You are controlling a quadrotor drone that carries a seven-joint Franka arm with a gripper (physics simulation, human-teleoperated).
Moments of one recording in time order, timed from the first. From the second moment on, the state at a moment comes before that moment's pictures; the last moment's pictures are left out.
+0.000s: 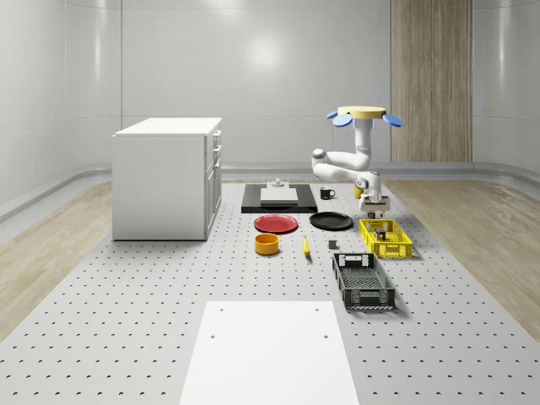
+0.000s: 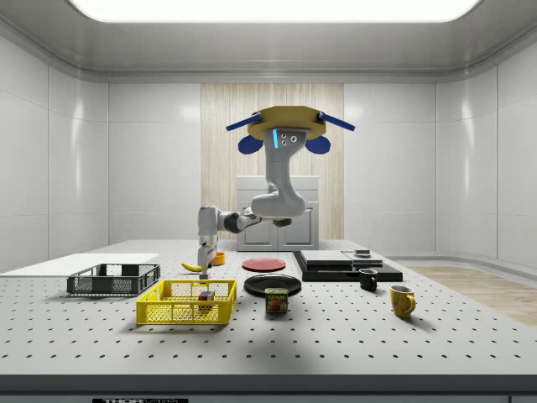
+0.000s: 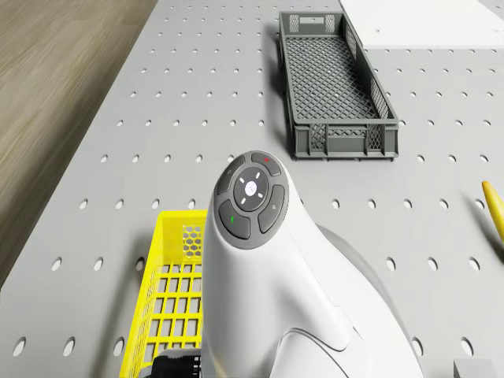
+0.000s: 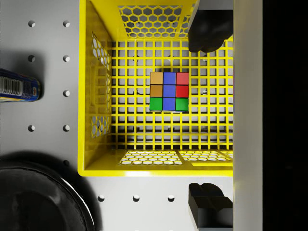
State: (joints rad) arm -1.23 -1.56 1.30 -2.81 -1.83 1.64 1.70
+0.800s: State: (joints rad) arm -1.23 -1.56 1.30 -2.82 -1.83 1.64 1.70
